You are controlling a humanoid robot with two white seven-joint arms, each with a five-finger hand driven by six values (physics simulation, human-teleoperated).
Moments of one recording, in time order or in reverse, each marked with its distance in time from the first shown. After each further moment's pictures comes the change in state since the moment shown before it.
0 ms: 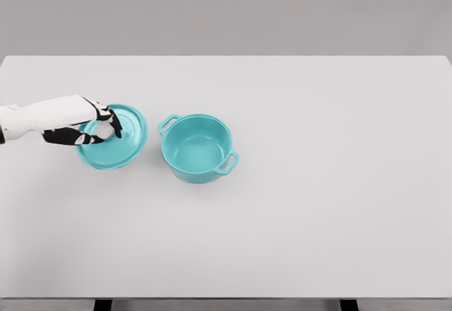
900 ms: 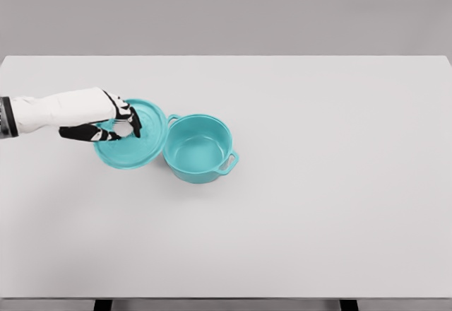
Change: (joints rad) left arm -0.078 0.003 -0.066 -0.118 -0.014 0.000 0.005; right arm 0.000 0.000 0.000 0.000 0.000 0.000 0.000
